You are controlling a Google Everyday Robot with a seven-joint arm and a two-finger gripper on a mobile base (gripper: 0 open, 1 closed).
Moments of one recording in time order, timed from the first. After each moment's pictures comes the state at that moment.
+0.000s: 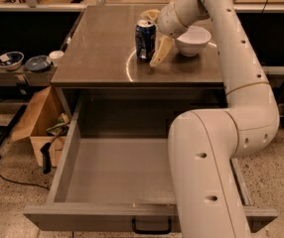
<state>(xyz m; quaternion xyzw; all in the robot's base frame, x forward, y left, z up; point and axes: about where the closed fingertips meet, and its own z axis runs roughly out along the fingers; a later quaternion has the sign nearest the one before) 0.794 -0.031 0.871 -0.74 0.53 0.12 0.39</state>
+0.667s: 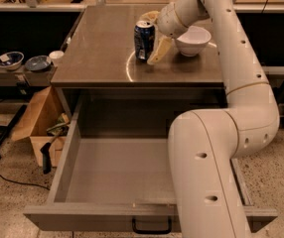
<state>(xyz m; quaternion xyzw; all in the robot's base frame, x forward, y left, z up) 0.794 -0.031 0.871 -0.74 0.53 0.12 0.39</state>
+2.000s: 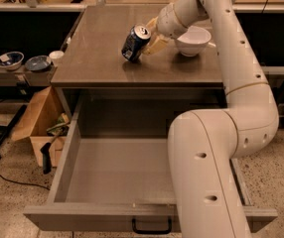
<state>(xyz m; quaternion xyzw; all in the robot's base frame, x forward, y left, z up) 0.794 -0.030 0.871 -0.74 0.53 0.12 0.39</state>
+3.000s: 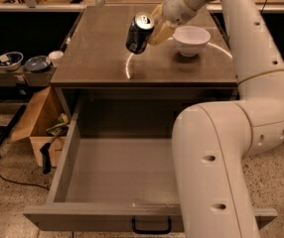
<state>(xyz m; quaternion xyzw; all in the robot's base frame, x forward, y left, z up) 0.769 -0.044 0.918 -0.75 0.55 0.09 0.36</state>
